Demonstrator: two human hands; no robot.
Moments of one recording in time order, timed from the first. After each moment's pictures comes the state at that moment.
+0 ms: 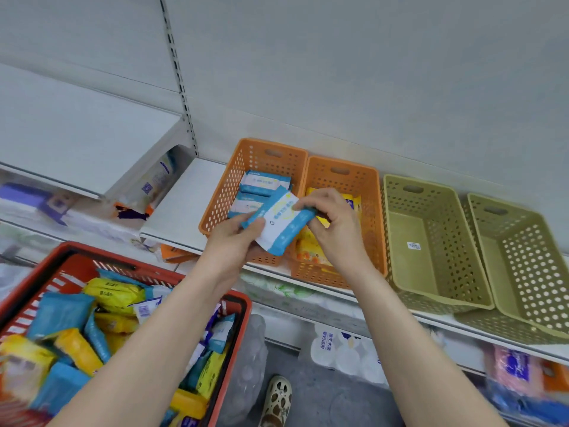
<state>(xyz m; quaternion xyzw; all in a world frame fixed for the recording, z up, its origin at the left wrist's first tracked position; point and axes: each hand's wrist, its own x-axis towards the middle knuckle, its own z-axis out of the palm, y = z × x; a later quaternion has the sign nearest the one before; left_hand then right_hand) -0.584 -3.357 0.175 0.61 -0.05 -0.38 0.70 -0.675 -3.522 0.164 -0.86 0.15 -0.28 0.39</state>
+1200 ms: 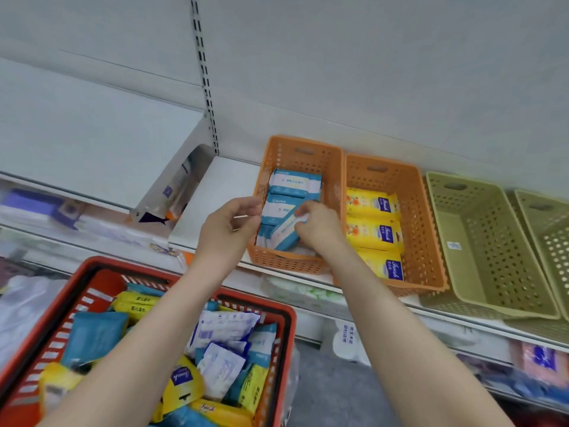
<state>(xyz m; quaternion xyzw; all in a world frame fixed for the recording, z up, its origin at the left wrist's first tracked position) -0.488 -3.310 0.155 0.75 -0.20 -0.23 0.59 -0.558 -3.477 0.132 -0.86 0.42 0.03 0.29</state>
